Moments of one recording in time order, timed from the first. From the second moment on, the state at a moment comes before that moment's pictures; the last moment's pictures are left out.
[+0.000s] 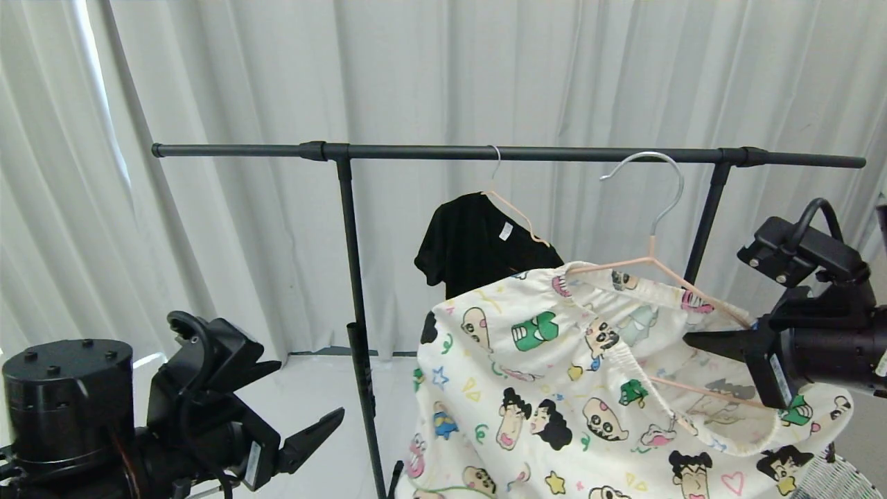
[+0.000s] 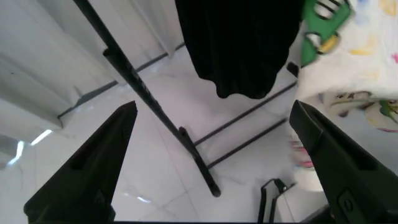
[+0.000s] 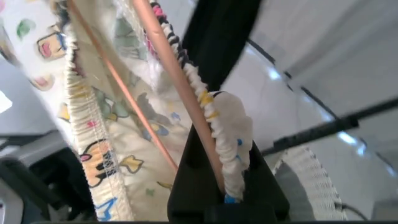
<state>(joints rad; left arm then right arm) -0.32 1.37 -0.25 -0.68 -0.17 0.26 0.46 1.31 -0.86 0.12 0.14 -0.22</state>
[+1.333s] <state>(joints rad) -0.29 1.29 -0.28 -0.68 0.12 0.26 0.05 1.21 -0.86 0.41 -0.11 -0.20</state>
